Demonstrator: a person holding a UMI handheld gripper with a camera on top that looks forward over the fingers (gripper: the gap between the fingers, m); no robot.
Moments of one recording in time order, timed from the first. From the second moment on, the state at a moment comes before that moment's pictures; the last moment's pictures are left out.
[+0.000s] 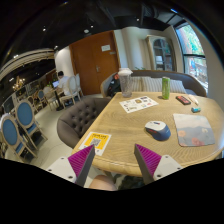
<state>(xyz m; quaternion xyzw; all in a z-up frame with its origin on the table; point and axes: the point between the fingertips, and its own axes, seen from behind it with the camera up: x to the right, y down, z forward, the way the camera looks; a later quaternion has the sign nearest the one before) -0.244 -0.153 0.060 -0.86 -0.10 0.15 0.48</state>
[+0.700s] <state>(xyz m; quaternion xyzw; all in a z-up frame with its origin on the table) -0.099 -0.016 -0.005 -0.89 -0.06 0.04 0.46</state>
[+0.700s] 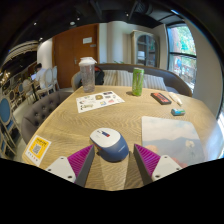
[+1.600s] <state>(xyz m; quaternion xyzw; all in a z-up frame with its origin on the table) -0.027 0.039 0.143 -0.82 -0.02 0.03 0.57</state>
